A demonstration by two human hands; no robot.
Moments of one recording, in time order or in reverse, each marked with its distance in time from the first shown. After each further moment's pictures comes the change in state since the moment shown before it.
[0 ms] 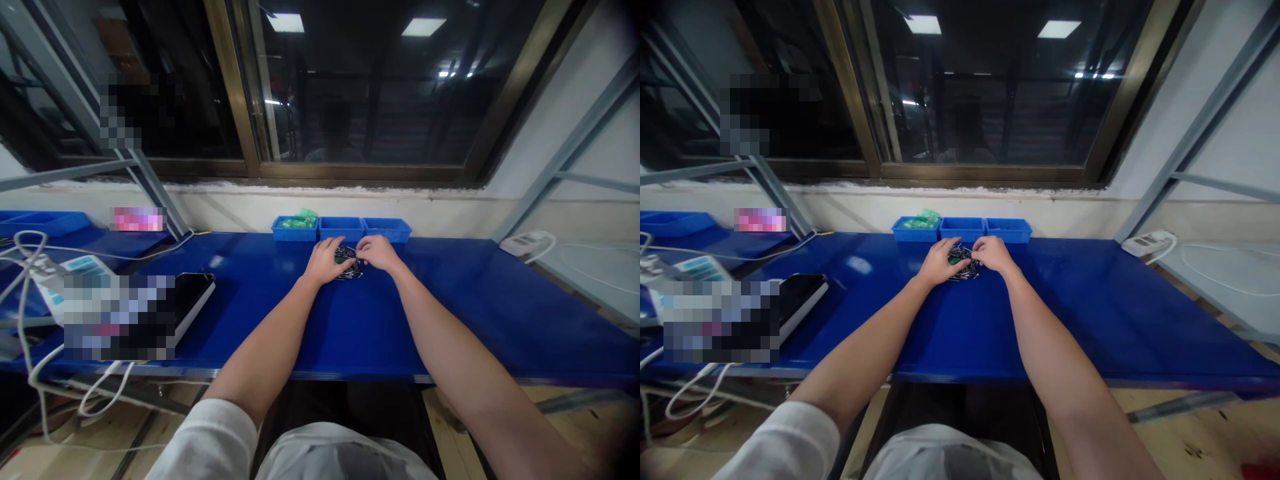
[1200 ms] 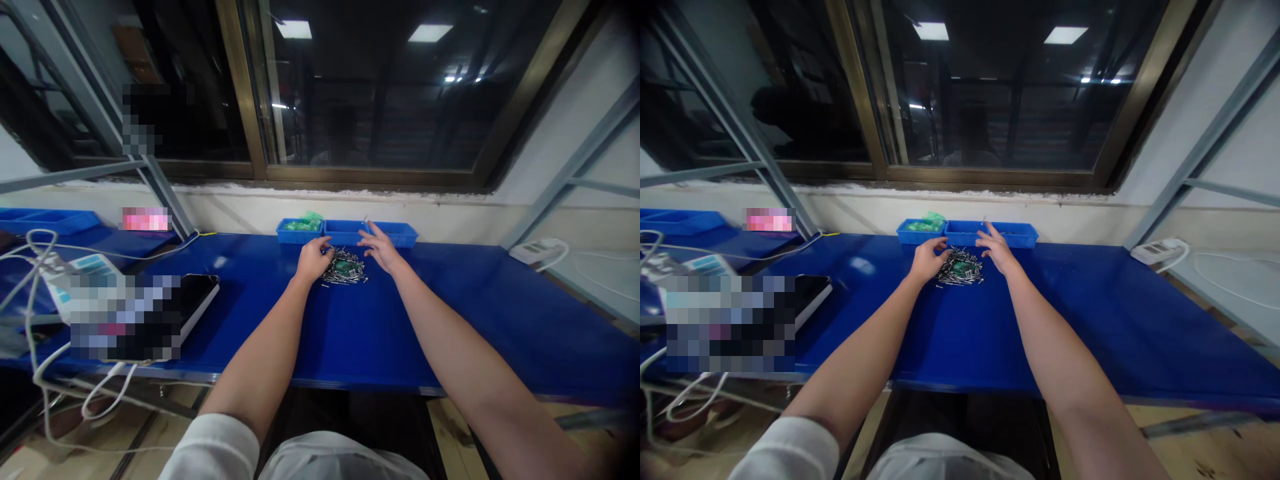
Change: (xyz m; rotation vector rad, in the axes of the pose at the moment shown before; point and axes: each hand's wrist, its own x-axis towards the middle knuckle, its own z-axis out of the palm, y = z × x) left_hand 0.005 -0.032 -0.013 -0.133 0.135 -0.267; right_hand 0.029 0.014 0.010 0.523 0.080 0.012
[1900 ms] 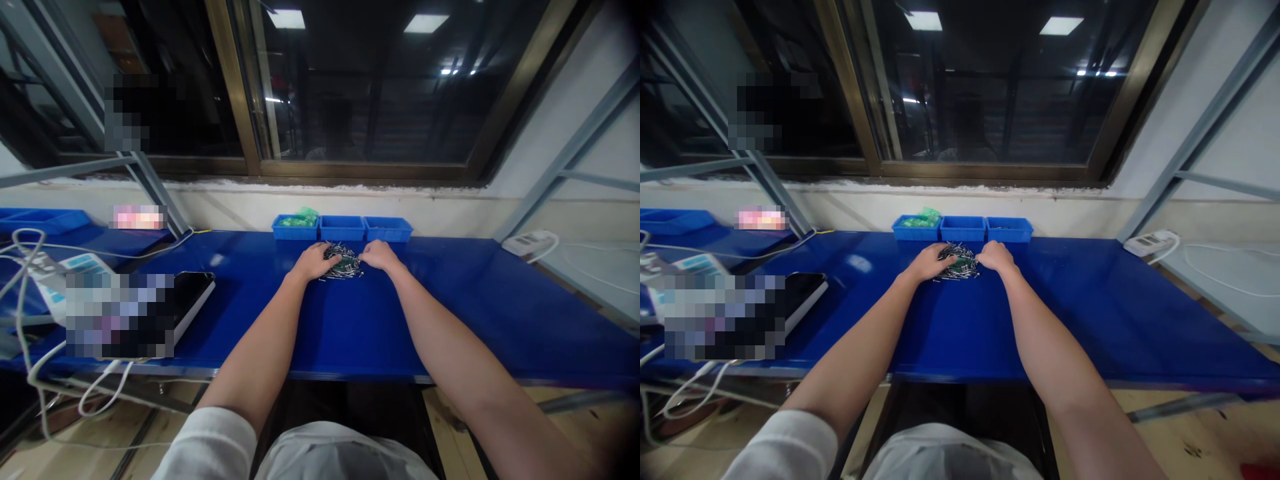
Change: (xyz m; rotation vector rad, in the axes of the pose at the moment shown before) left_hand -0.007 0.002 0.000 0.188 -0.356 0.045; right_hand -0.012 0.004 -0.008 -0.967 -0.021 0.230
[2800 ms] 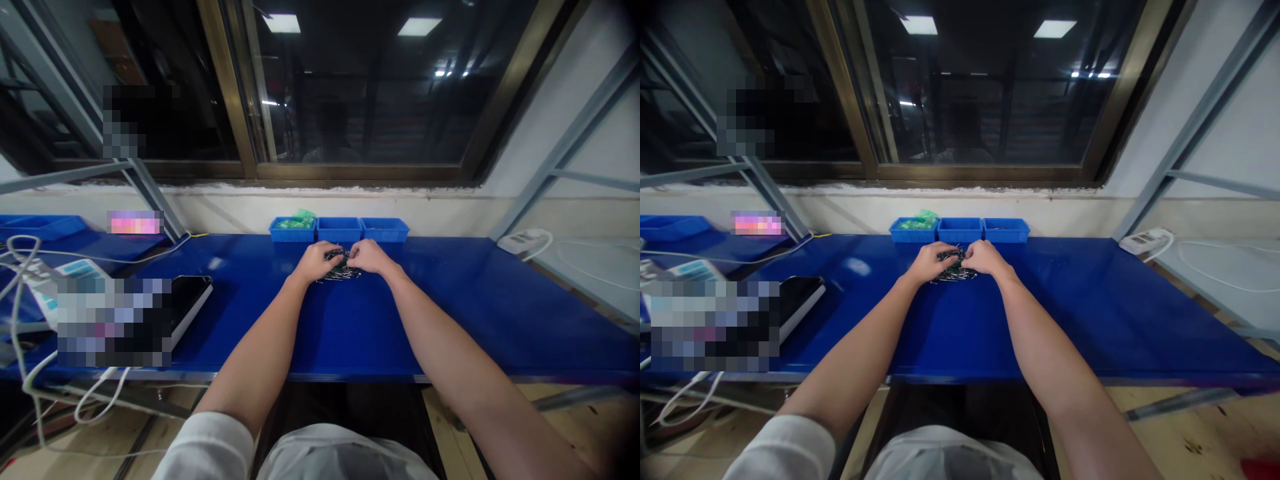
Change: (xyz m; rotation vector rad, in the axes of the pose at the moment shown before) left_hand -0.001 0.018 -0.008 -0.171 0.123 0.254; right_hand -0.022 -0.024 -0.008 0.063 -0.009 -0.347
